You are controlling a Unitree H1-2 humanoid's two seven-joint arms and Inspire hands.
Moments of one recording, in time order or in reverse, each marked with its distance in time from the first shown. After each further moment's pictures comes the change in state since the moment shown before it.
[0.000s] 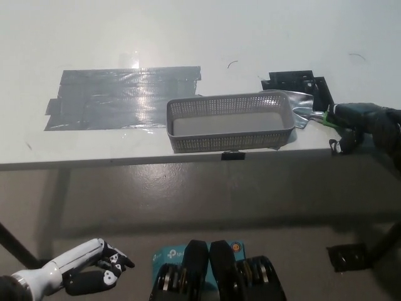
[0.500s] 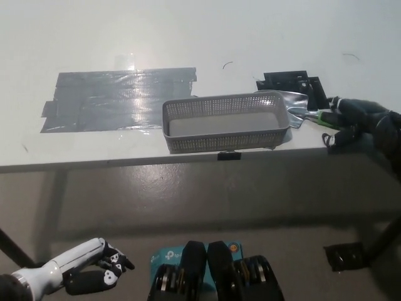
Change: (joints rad) left_arm 0.001 -0.005 0.006 -0.007 0.015 0.000 -0.018; right_arm 0.017 0.046 -0.095 0.106 0.024 -0.071 -0.171
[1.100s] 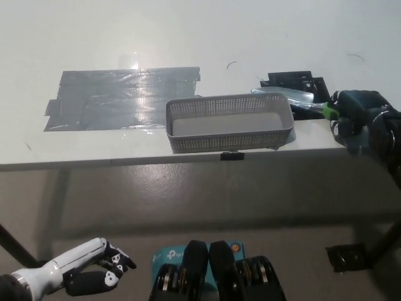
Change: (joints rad) left_arm -0.003 0.005 0.004 -0.027 0.005 0.000 -0.024; right_arm -0.029 -0.002 0.105 0.042 -0.054 -0.001 -0.077
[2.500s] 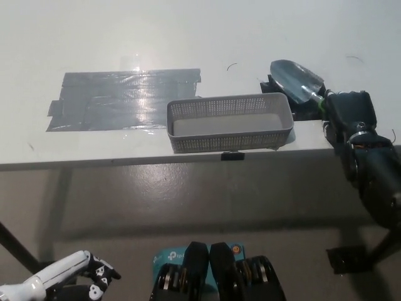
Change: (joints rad) left_arm 0.095 0.005 0.083 -0.065 0.061 0.000 -0.036; right_arm 0.023 0.135 -0.011 0.204 -0.155 0.051 -0.442
